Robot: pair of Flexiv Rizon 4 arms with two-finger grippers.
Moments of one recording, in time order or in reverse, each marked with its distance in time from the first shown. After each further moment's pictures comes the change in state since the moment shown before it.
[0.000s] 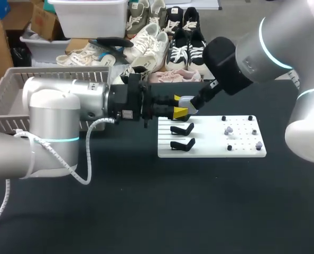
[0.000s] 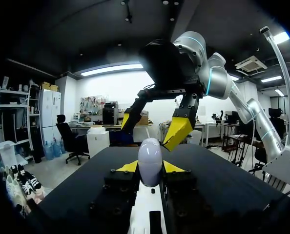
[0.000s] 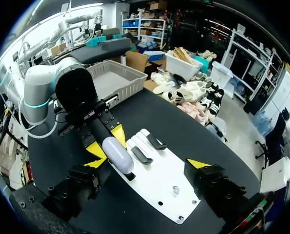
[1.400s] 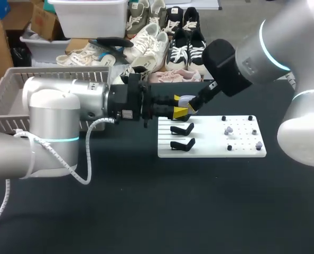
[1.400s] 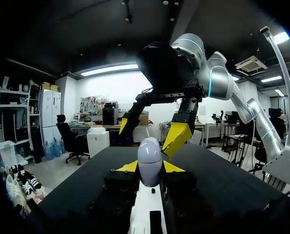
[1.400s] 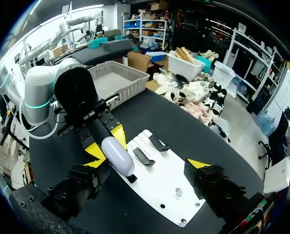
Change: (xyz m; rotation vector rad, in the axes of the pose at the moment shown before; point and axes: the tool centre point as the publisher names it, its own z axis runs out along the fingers) left arm 0.000 0.001 0.000 -0.001 0.000 0.000; right arm 0.000 0.000 0.008 -0.026 -0.012 0.008
